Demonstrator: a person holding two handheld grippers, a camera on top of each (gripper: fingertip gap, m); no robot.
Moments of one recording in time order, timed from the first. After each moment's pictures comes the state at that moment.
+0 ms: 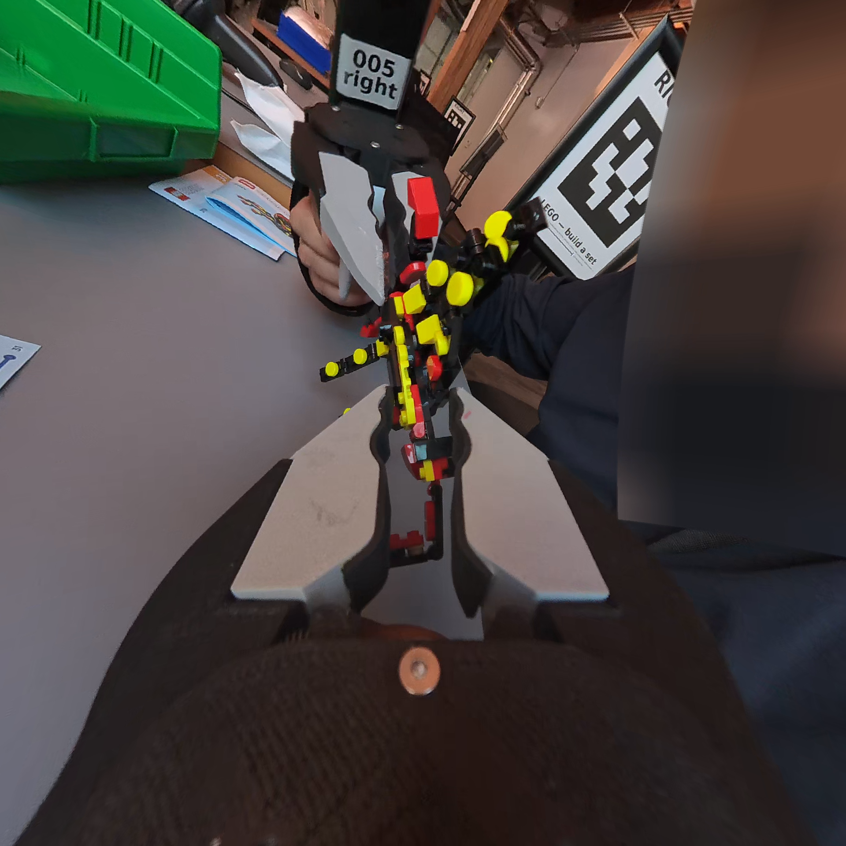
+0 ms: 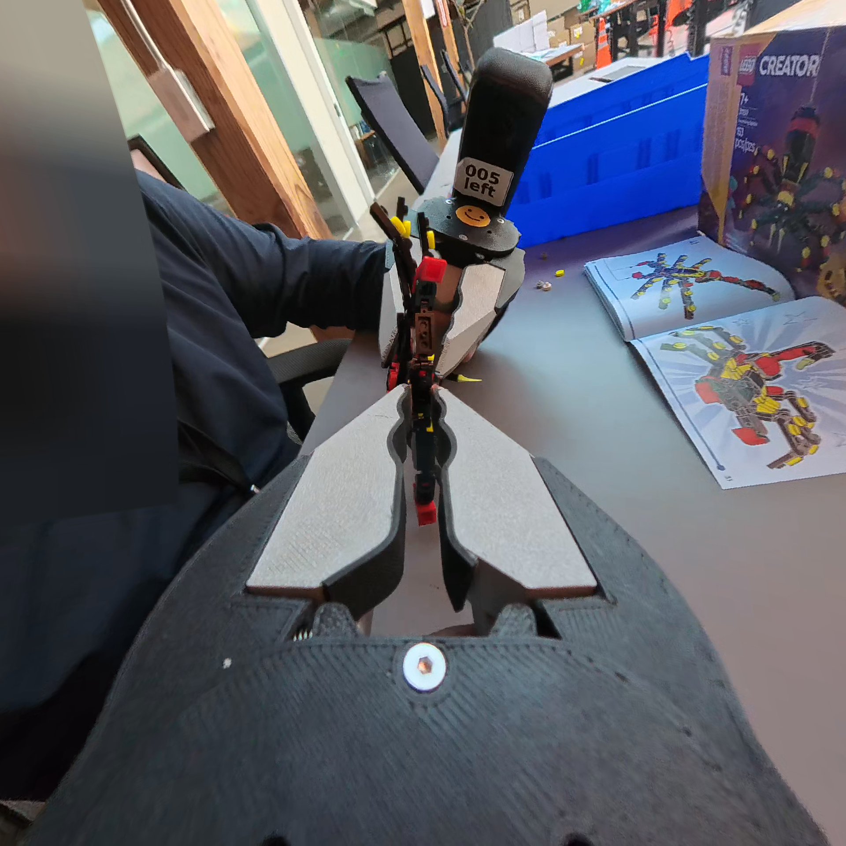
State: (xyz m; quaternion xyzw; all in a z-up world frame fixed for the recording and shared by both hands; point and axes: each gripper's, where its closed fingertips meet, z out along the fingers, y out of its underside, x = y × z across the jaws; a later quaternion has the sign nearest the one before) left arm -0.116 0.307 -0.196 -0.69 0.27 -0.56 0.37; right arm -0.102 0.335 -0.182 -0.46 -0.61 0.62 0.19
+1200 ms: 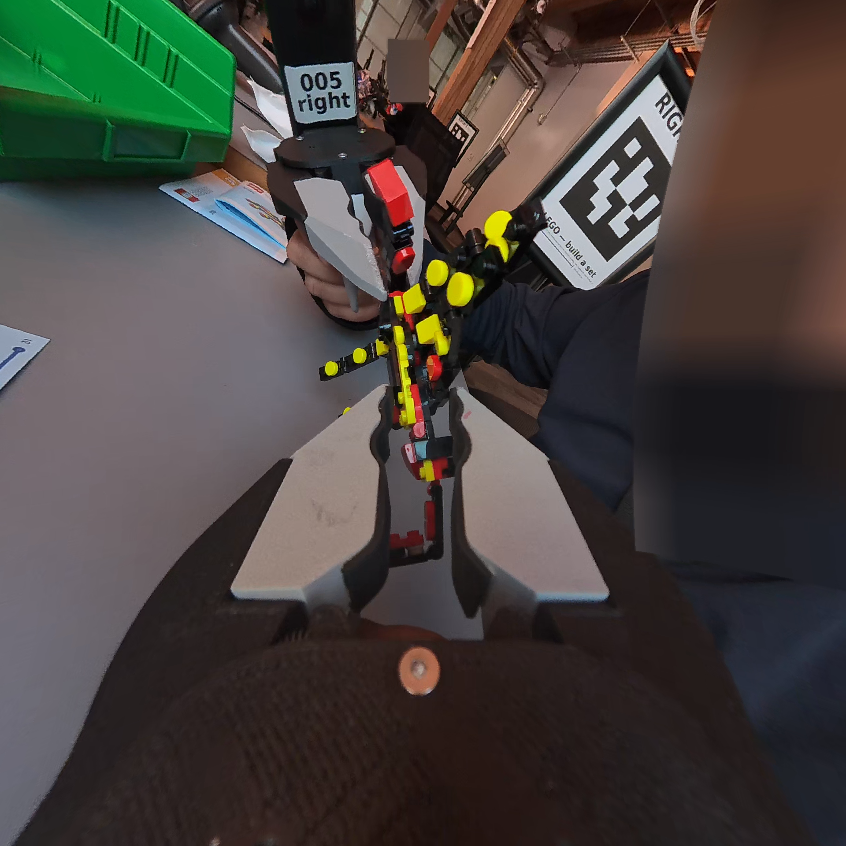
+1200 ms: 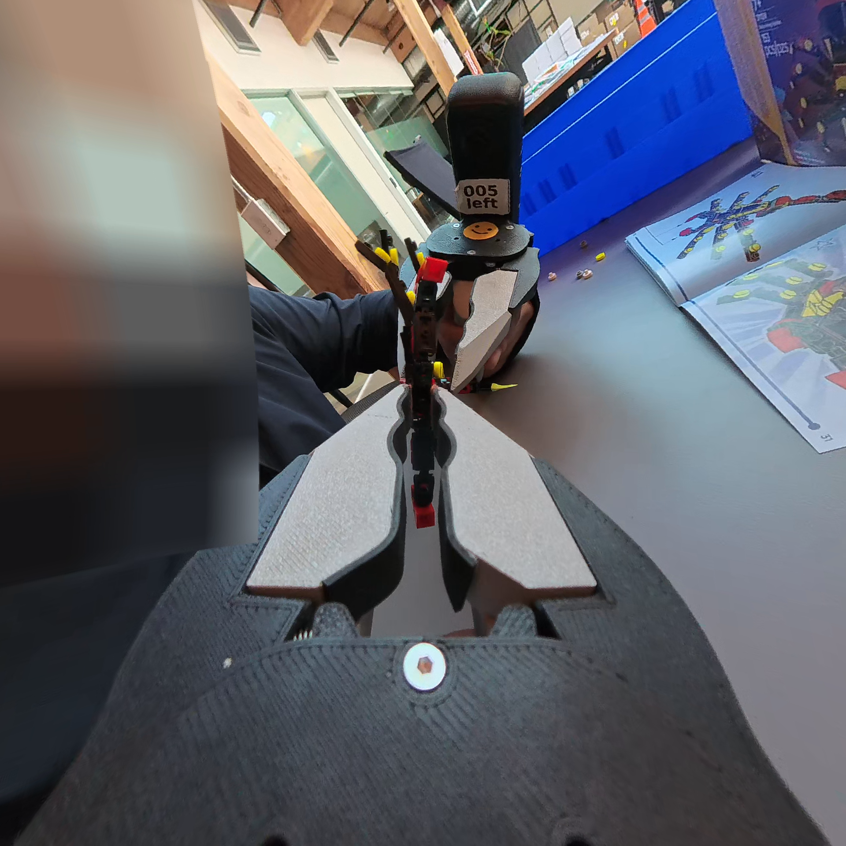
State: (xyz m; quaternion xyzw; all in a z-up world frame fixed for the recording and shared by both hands) left arm -0.118 0.311 -0.196 -0.69 0.26 -0.56 0.37; right arm -0.104 0.342 -0.178 -0.49 -0.51 0.70 0.07
